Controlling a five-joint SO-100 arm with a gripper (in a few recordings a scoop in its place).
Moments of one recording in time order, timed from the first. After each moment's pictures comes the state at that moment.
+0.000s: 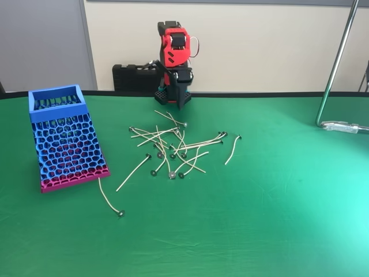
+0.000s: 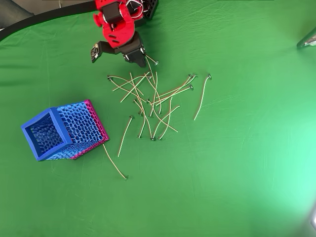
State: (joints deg) arm -11.1 145.4 145.8 63.0 -9.1
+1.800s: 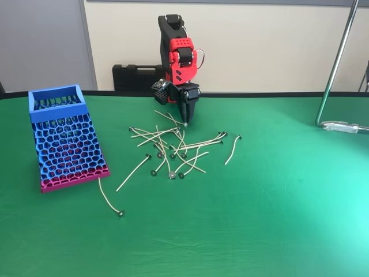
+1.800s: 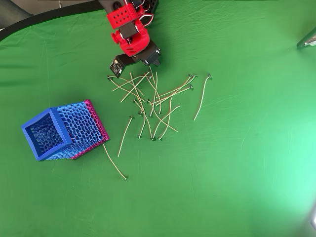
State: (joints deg) arm -15.9 124.9 147.2 55.2 -18.5
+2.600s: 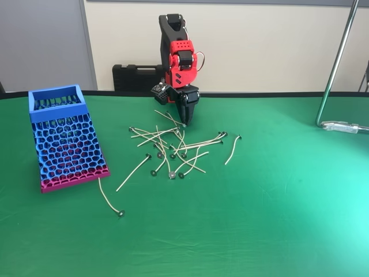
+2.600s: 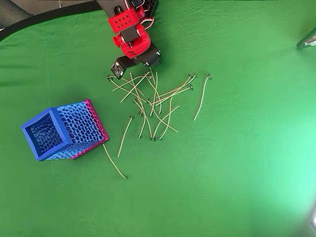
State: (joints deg) arm -15.2 120.1 146.1 54.1 -18.8
